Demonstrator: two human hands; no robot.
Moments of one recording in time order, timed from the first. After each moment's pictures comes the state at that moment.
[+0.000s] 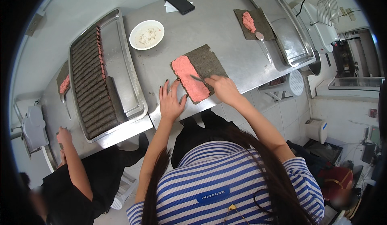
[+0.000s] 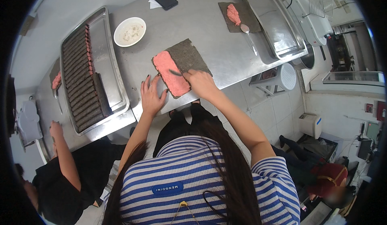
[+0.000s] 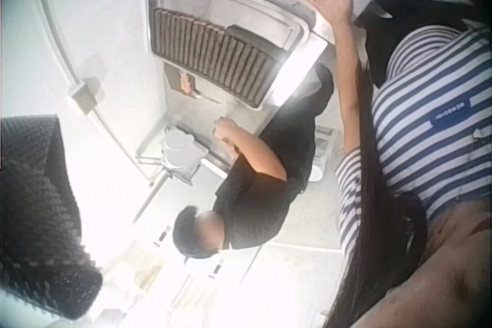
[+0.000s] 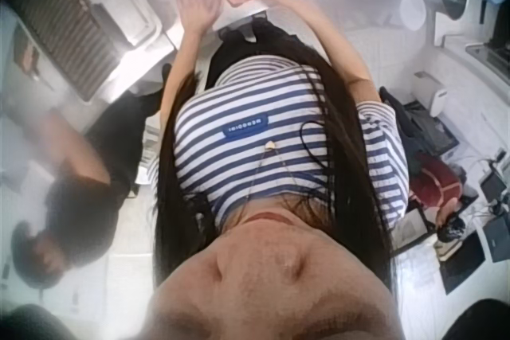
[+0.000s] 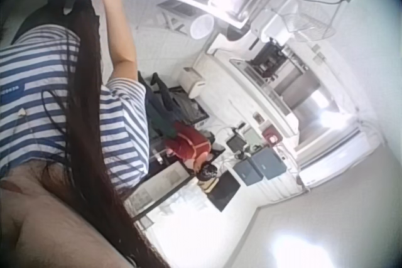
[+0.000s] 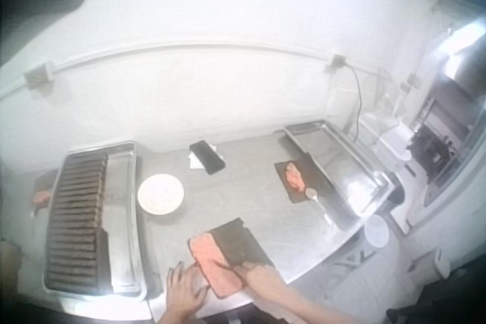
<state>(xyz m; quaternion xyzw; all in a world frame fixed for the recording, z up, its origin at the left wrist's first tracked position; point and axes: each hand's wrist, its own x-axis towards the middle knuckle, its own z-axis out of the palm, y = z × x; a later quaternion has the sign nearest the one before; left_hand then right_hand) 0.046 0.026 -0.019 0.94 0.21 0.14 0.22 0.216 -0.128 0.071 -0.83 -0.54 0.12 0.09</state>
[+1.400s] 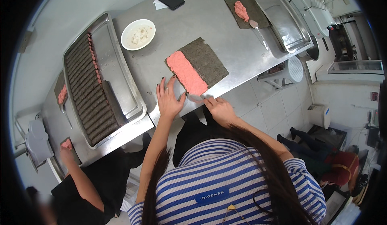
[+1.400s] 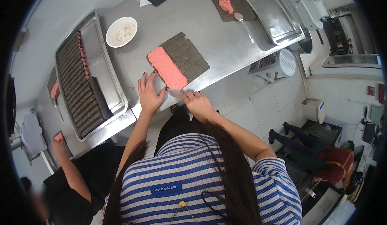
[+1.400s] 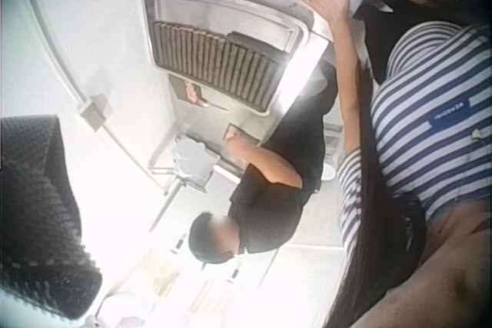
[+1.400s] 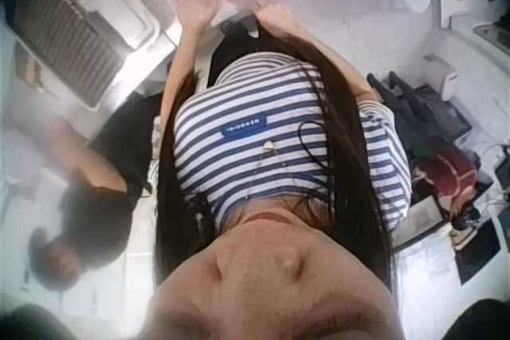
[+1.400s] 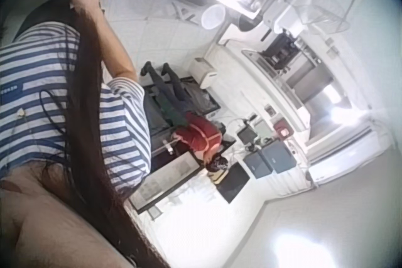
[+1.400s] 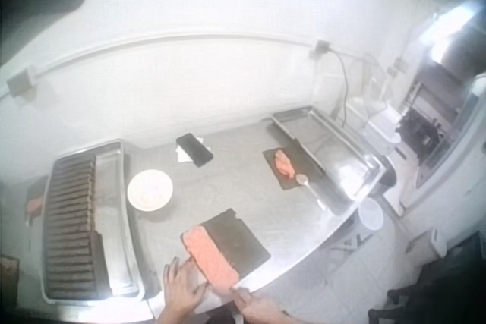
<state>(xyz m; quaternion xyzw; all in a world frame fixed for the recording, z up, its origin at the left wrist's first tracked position) 0.045 0.028 -0.017 0.94 0.20 0.12 0.25 0.128 -0.179 0.037 -0.83 -0.55 0.07 0.07</state>
